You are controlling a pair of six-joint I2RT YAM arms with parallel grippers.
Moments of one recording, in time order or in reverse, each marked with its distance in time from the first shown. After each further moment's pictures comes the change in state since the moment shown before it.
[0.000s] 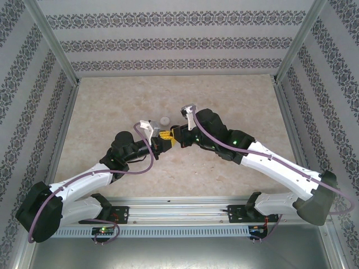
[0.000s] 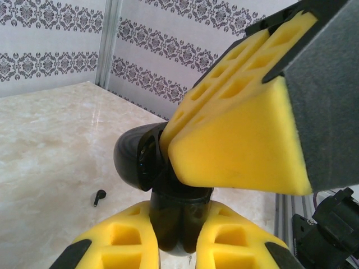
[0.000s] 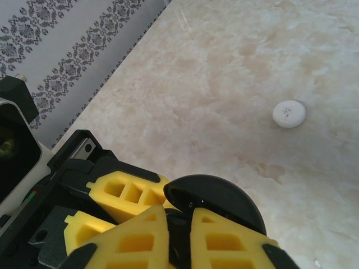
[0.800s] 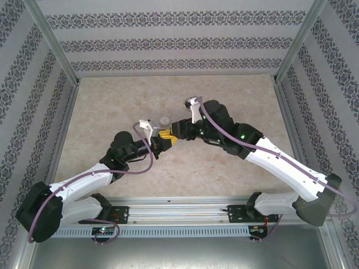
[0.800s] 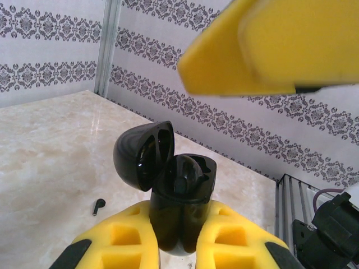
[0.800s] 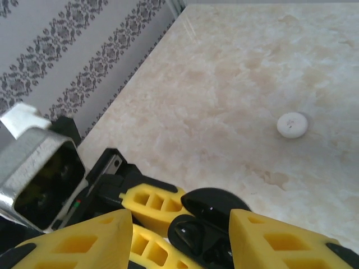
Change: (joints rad) left arm 0.000 0.001 0.000 0.030 0.002 0.000; right arm -0.049 0.001 0.153 -0.126 -0.051 0.011
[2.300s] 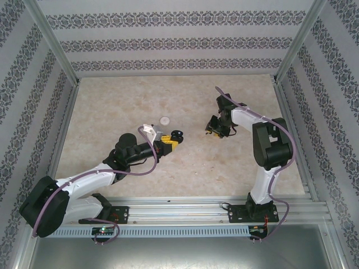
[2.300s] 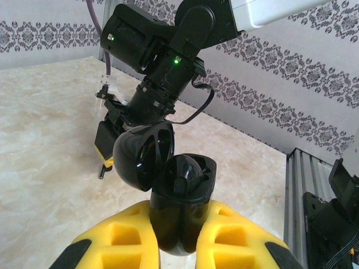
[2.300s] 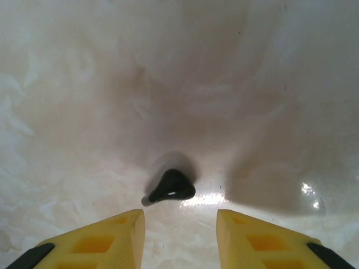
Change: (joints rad) left arm 0.000 0.064 -0.049 -0.004 0.001 0.039; right arm -0.612 0.681 -0.043 -0.079 -0.190 0.196
